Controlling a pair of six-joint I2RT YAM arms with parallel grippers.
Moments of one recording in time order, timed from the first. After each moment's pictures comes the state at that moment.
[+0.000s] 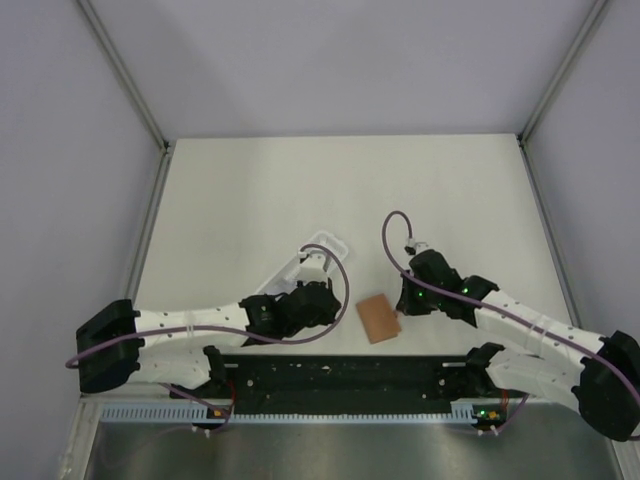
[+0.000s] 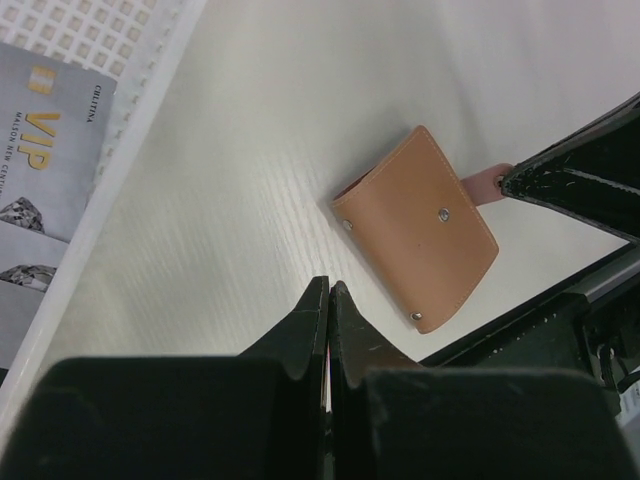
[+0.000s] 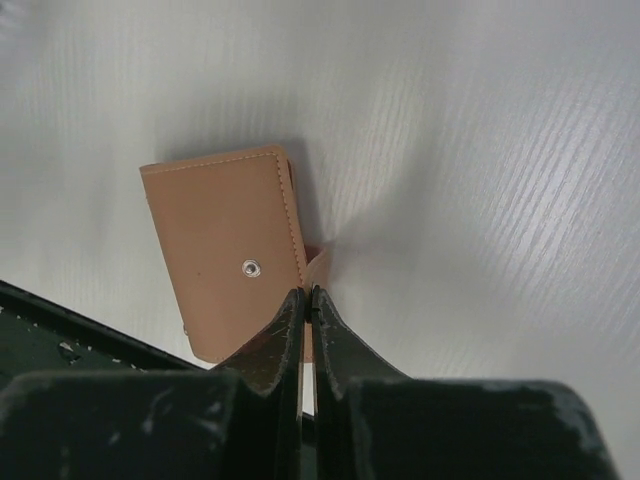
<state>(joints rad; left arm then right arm) -1.20 1.17 0.61 -0.11 -0.41 -0.87 0.71 1.01 0.53 -0.48 0.01 0.58</state>
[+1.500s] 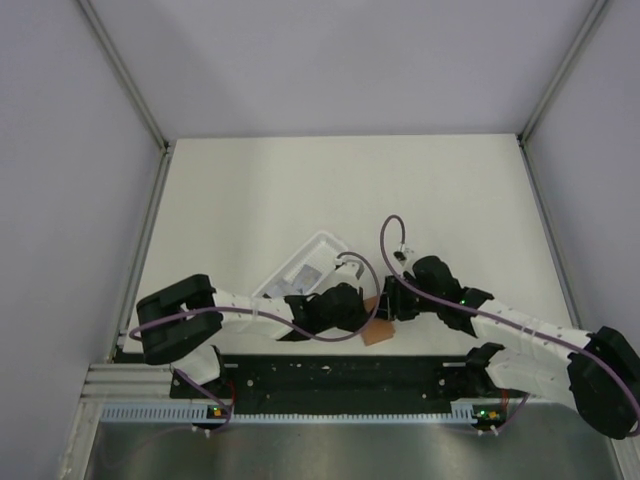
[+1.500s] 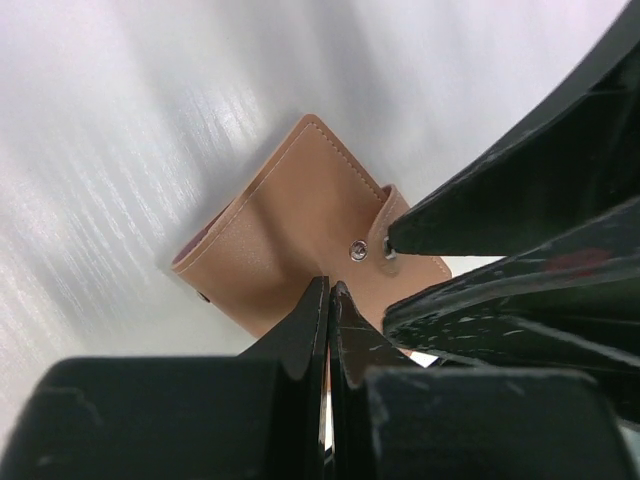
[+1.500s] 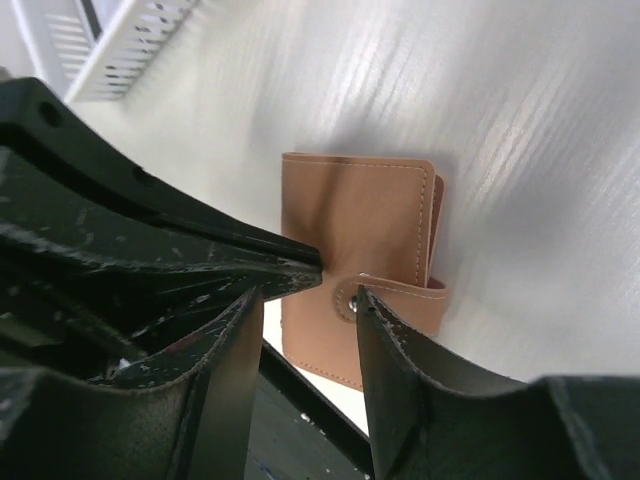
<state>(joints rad) -1.20 1.59 0.67 0.23 -0.20 -0.87 0.70 1.05 0.37 -0.07 -0.31 0.63</state>
